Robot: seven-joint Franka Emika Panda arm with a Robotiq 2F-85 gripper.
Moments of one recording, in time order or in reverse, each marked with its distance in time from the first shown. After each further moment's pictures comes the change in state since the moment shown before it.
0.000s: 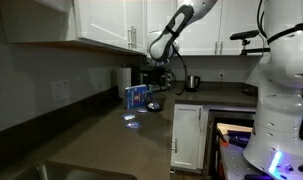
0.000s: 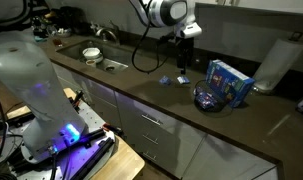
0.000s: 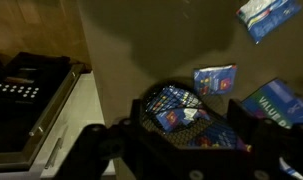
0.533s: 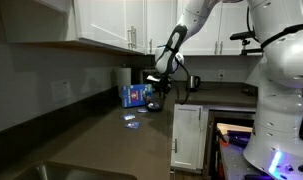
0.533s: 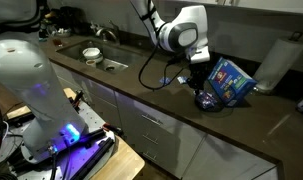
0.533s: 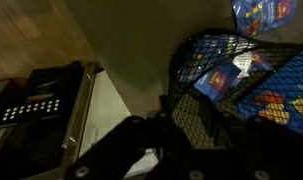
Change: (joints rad) arm -0.034 0.195 -0.133 0.015 0.049 0.216 0.171
